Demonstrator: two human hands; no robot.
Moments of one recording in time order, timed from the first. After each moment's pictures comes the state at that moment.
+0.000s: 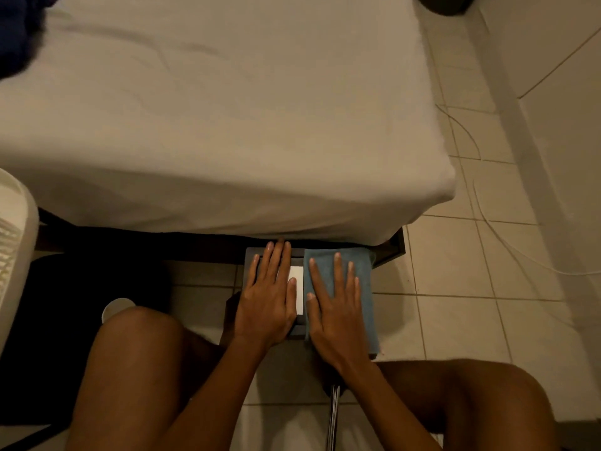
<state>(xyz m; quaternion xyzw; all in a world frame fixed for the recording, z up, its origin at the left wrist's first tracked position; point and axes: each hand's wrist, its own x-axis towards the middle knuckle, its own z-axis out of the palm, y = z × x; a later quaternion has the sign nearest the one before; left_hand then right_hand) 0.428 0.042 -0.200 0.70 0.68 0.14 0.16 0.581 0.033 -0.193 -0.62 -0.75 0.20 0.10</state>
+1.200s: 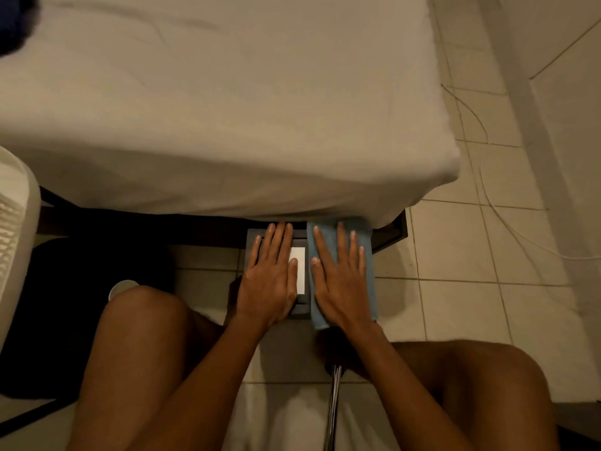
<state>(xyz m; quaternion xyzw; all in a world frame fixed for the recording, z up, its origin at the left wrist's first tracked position) 0.428 0.043 -0.200 0.71 0.68 0.14 0.15 0.582 0.060 -0.190 -0.63 -0.75 0.19 0.08</state>
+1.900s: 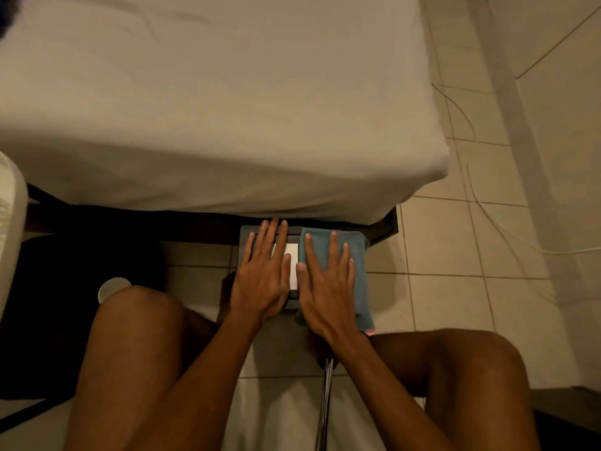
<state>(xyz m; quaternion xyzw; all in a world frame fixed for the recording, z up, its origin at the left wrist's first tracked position) 0.426 0.043 -0.202 0.70 0.67 0.15 0.18 0.570 0.035 -0.181 -0.66 -0.72 0.21 0.06</state>
